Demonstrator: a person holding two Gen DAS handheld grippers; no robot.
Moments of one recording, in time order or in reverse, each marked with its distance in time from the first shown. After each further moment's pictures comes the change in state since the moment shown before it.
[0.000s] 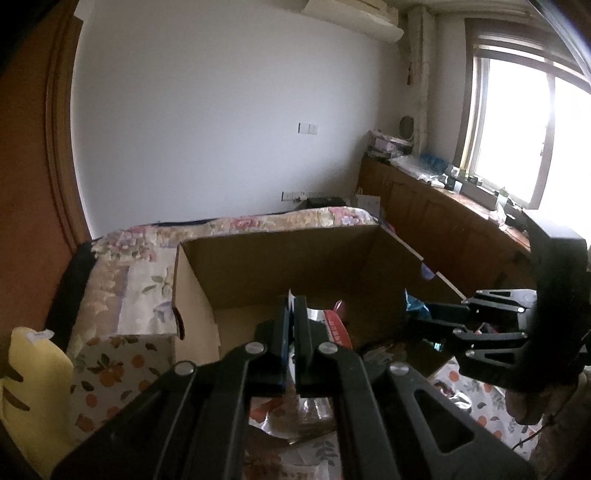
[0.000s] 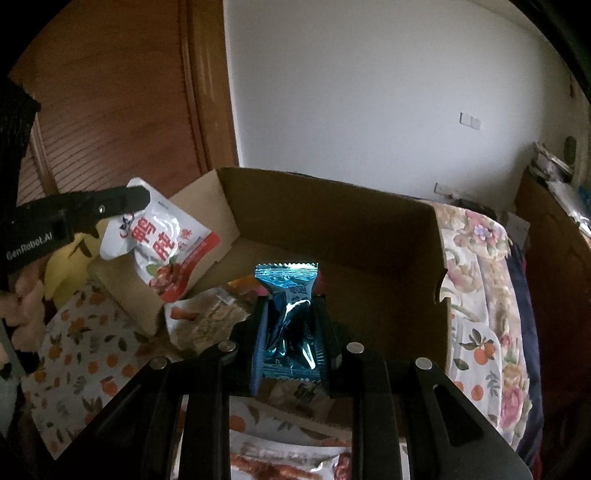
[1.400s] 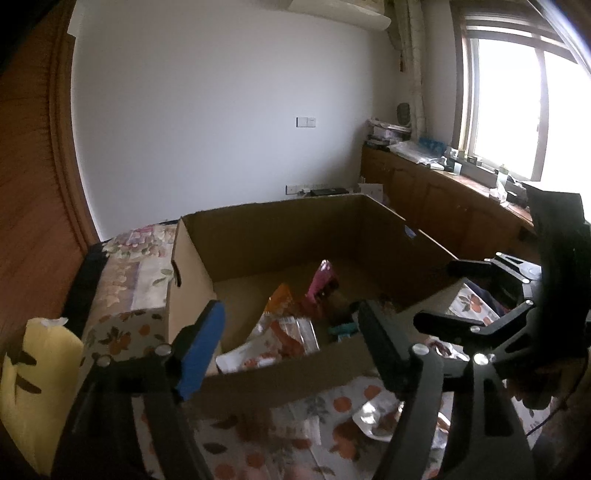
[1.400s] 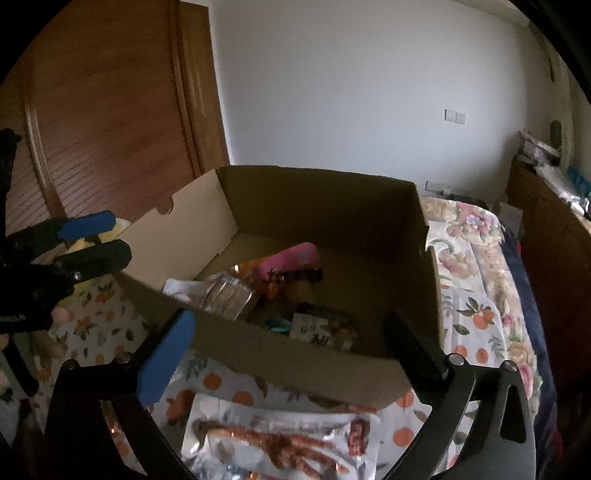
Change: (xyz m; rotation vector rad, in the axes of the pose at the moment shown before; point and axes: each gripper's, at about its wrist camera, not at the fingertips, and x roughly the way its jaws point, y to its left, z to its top) left arm -0.038 -0.037 -0.045 0.065 0.015 0.048; right arm -0.038 0.008 -0.037 0.037 -0.062 -0.029
